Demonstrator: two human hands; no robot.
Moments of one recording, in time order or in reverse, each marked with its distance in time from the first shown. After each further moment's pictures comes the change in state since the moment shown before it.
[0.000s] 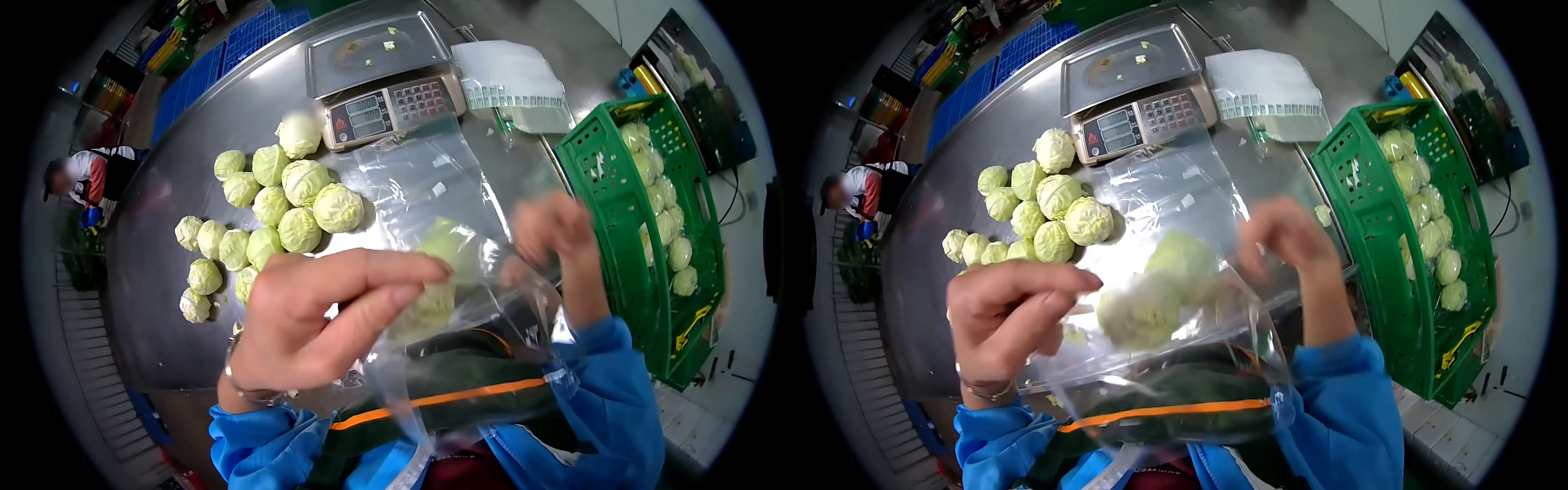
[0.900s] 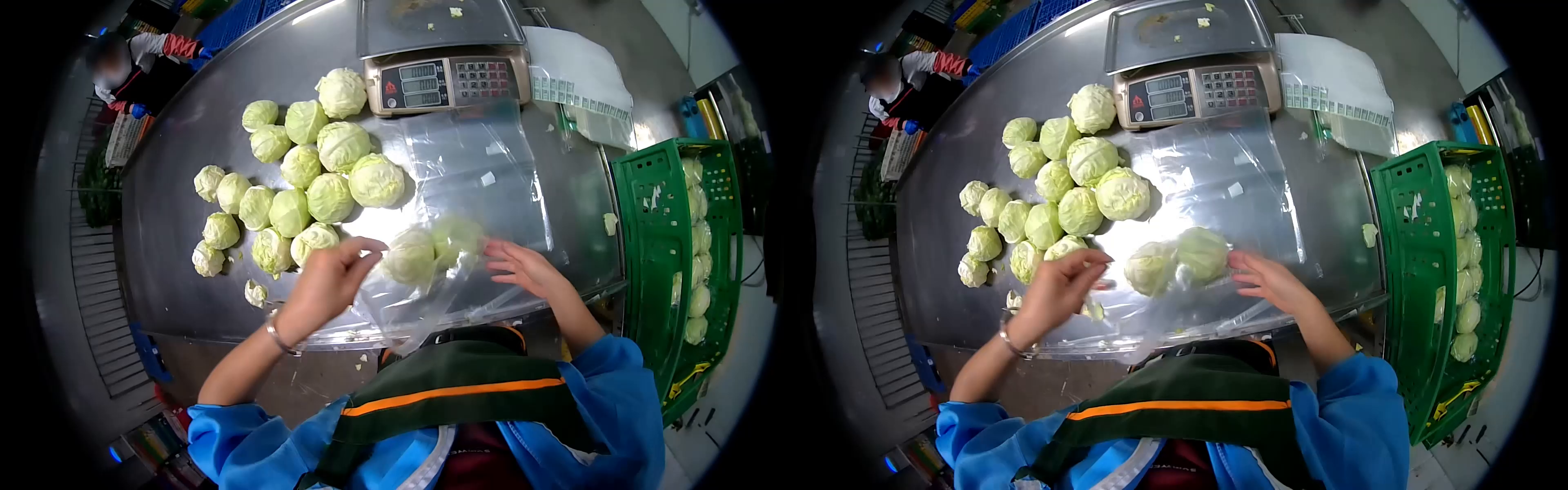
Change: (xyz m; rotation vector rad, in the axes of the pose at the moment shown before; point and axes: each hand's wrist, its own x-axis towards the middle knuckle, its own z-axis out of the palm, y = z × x) left_hand -0.034 -0.146 -0.038 0.337 0.036 -0.555; right_hand -0.023 0.133 0.010 0.307 0.604 0.977
